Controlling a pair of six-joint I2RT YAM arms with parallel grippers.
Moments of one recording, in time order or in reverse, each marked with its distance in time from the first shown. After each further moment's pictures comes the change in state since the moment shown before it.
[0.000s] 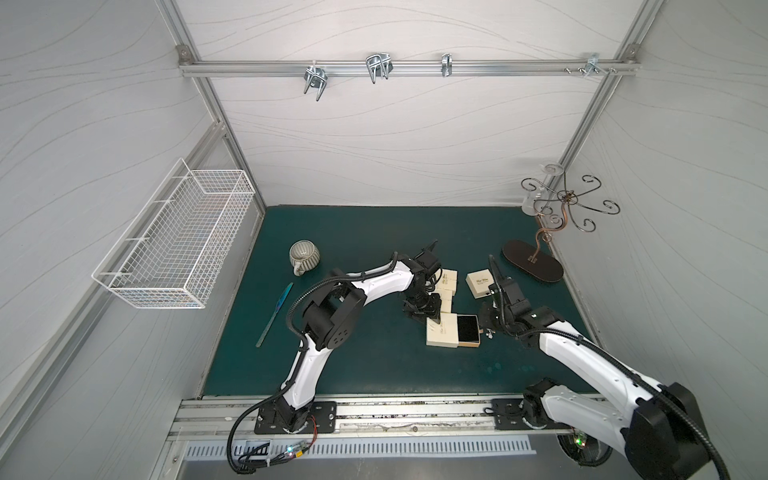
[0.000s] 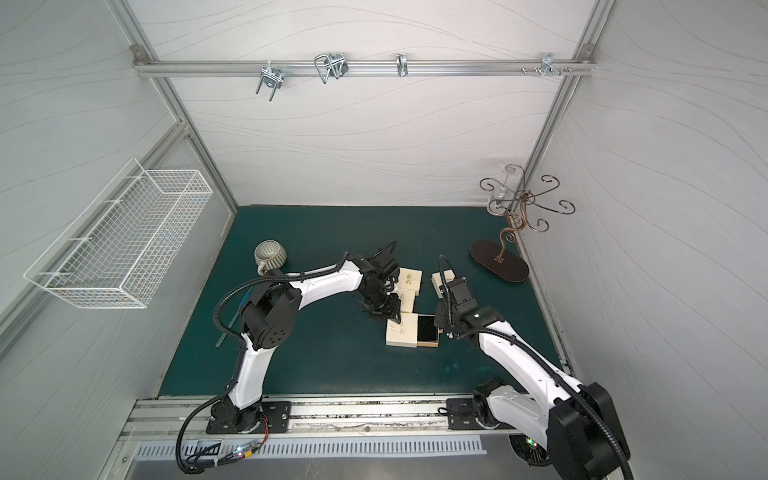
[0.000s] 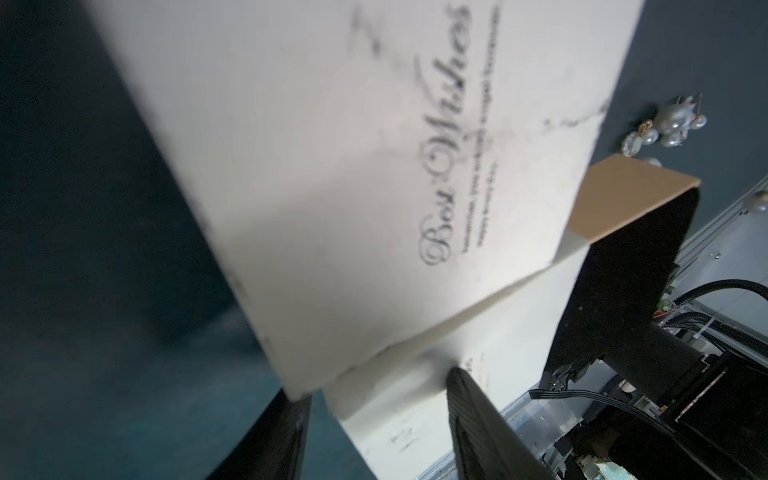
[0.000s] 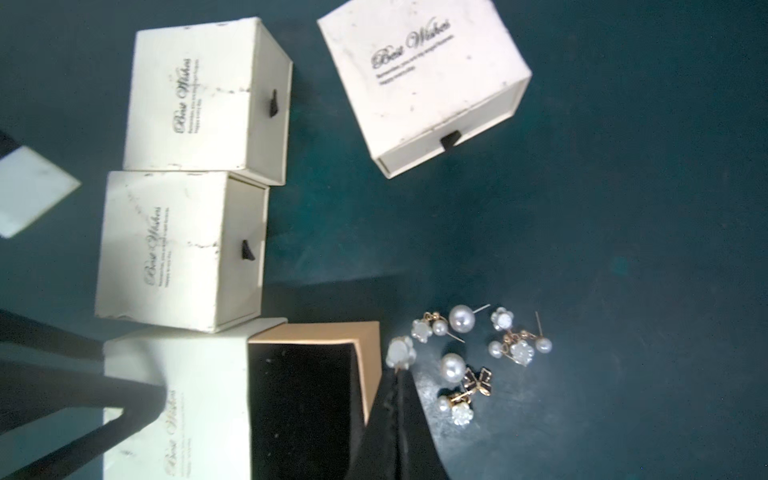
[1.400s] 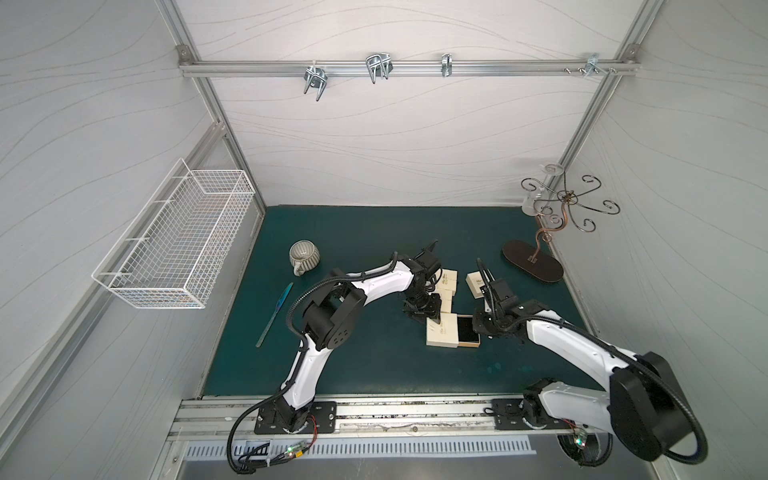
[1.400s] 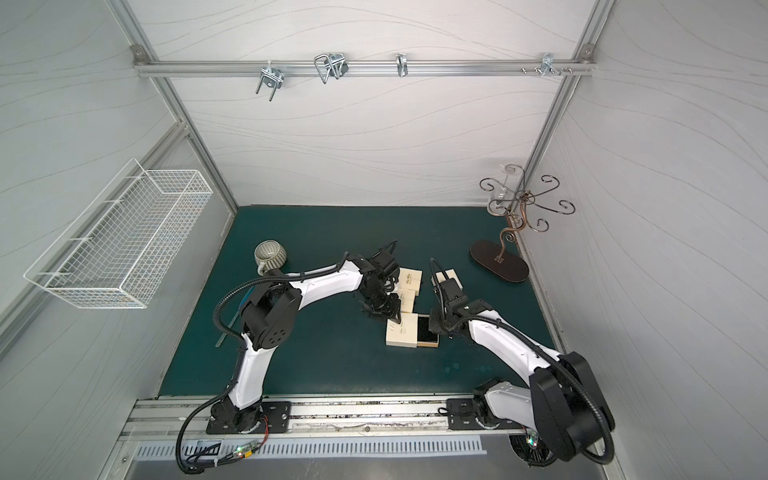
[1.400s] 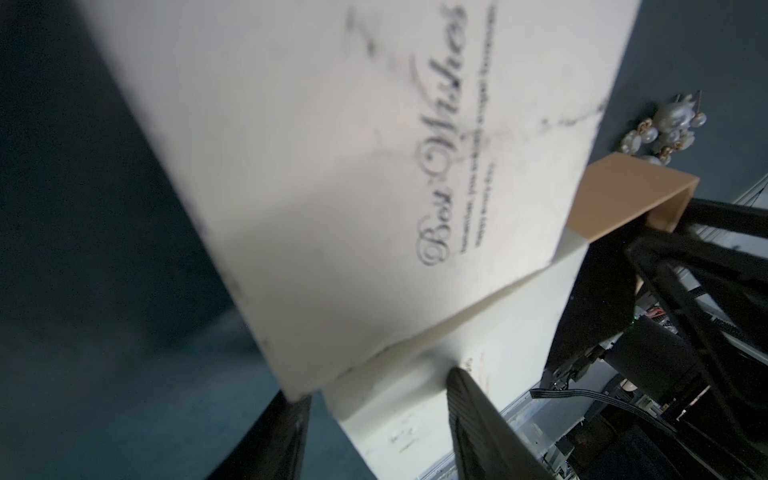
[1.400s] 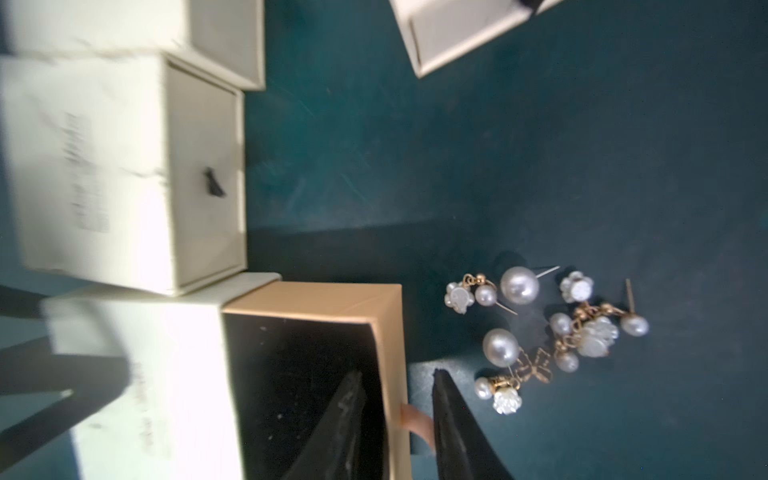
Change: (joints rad) left arm -0.001 0.000 0.000 0.001 0.002 0.008; right arm 0.019 0.196 0.026 -0.005 -0.154 -0.006
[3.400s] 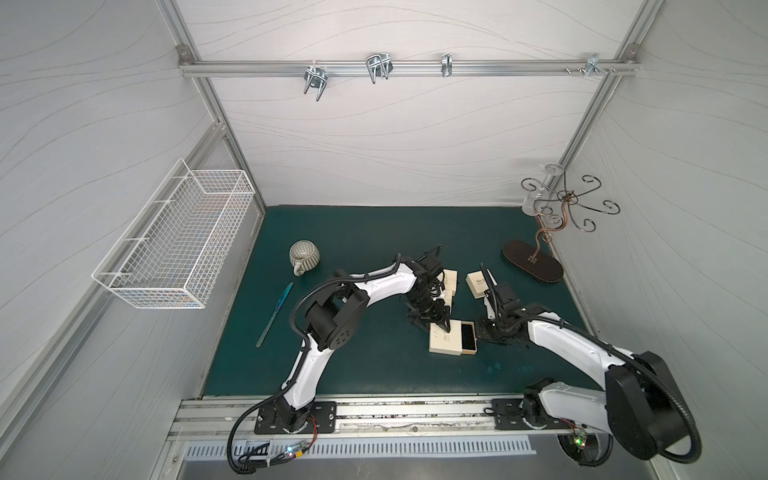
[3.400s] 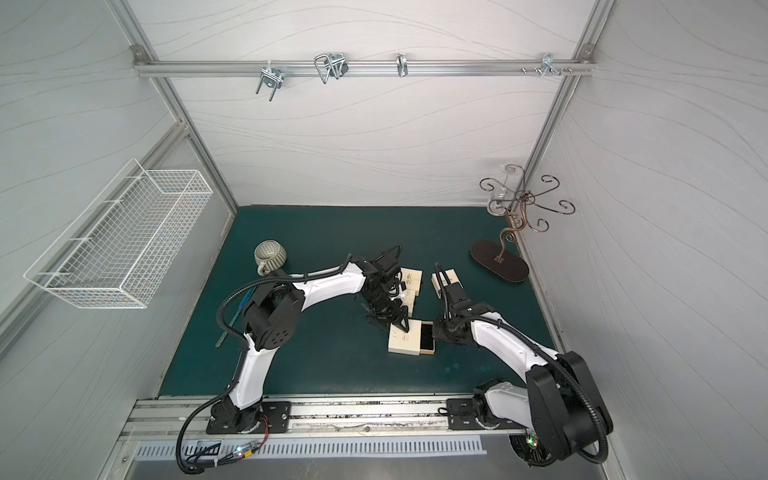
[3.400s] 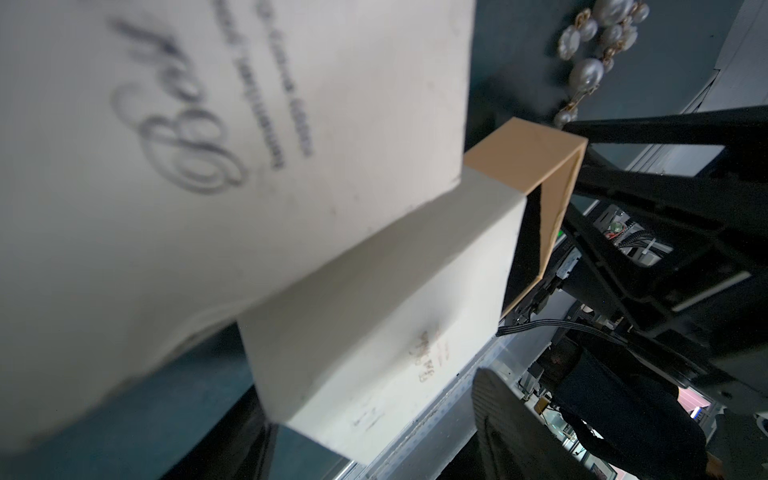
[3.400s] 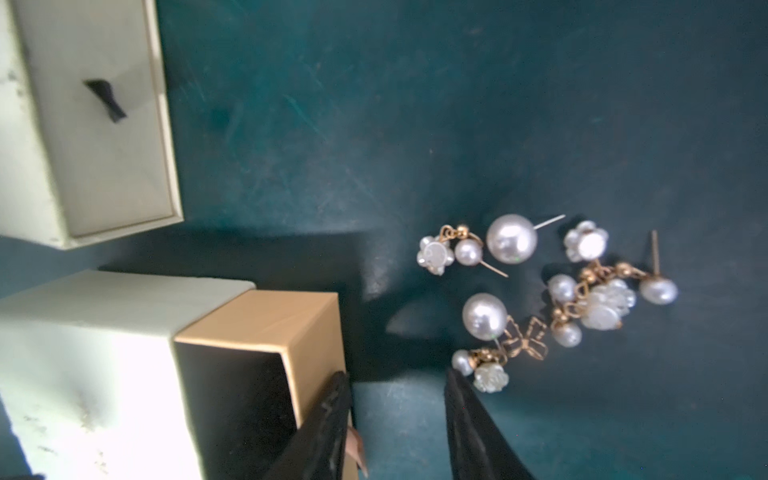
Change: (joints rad) left arm -0.018 0.009 0.007 -0.027 0.191 0.088; right arm -0.043 -0.023 -0.050 -0.029 -0.084 -0.051
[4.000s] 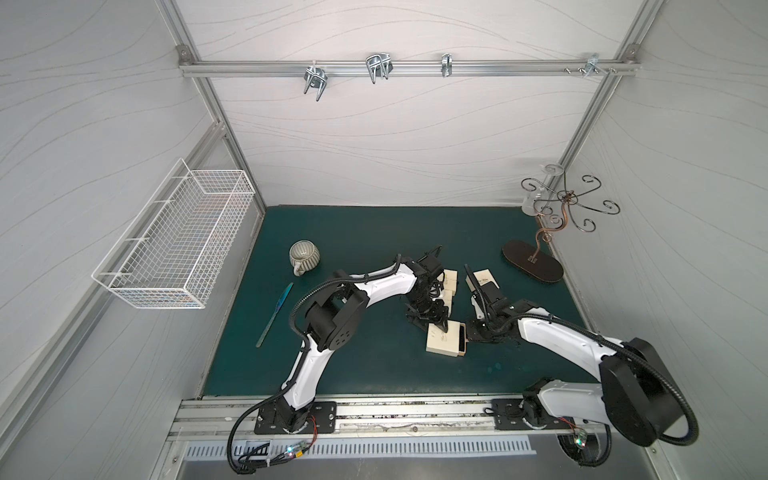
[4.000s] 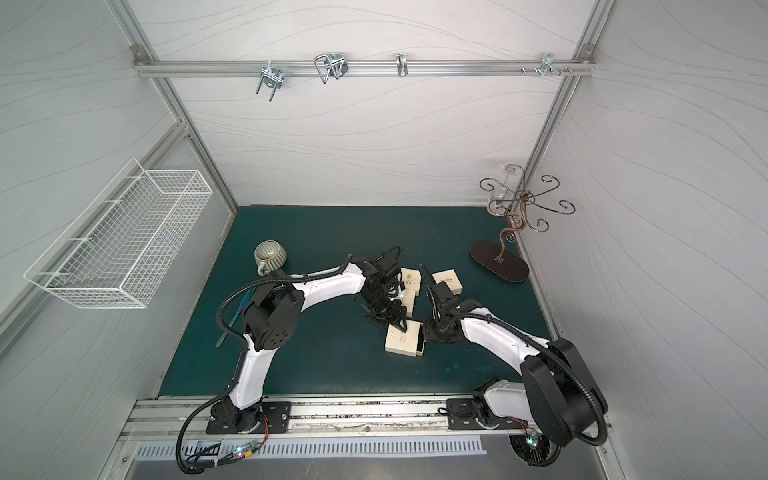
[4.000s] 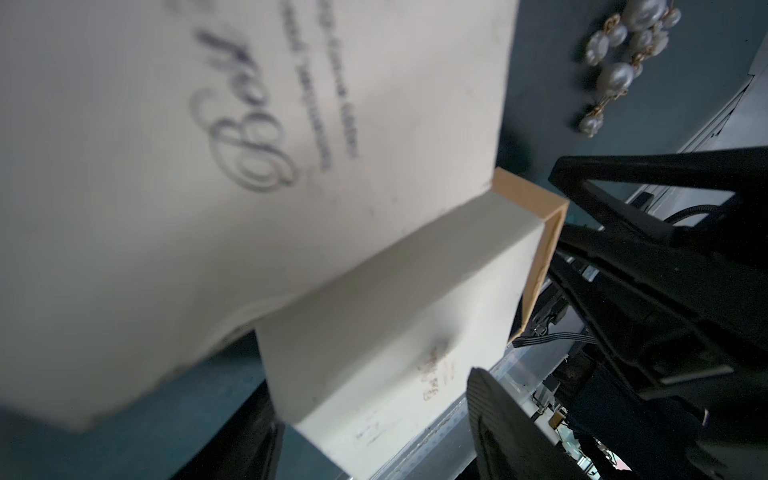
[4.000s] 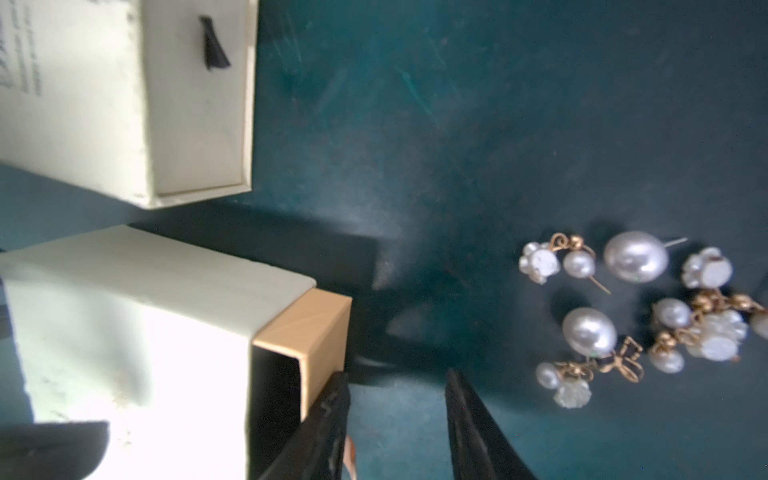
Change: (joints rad) left arm -0.006 -0.013 -0.010 -0.002 -0.056 -0.001; right arm 0.113 0.059 0.049 0.002 0.023 -0.024
